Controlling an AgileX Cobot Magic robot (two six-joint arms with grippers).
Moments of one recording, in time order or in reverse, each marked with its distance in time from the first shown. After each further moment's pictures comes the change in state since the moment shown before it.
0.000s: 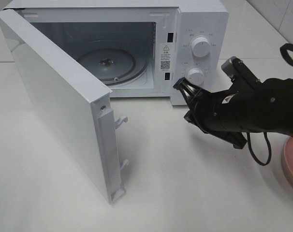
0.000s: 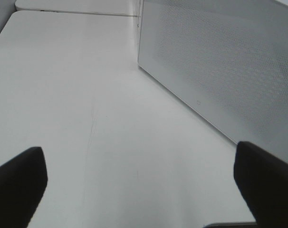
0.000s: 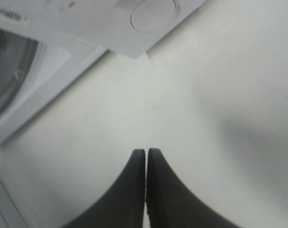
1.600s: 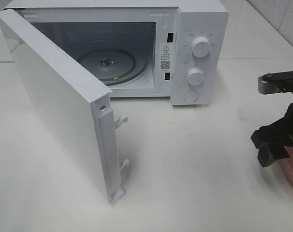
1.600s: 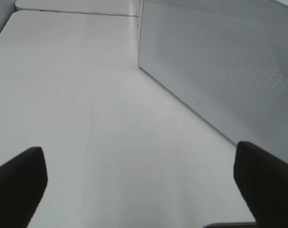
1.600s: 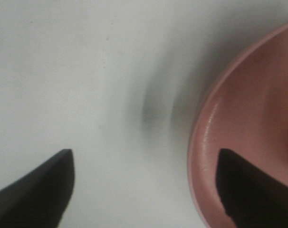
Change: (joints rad) left arm 0.000 0.000 0.000 0.000 0.000 0.000; right arm -0.360 -0.257 -0.074 -0.672 1.017 -0.395
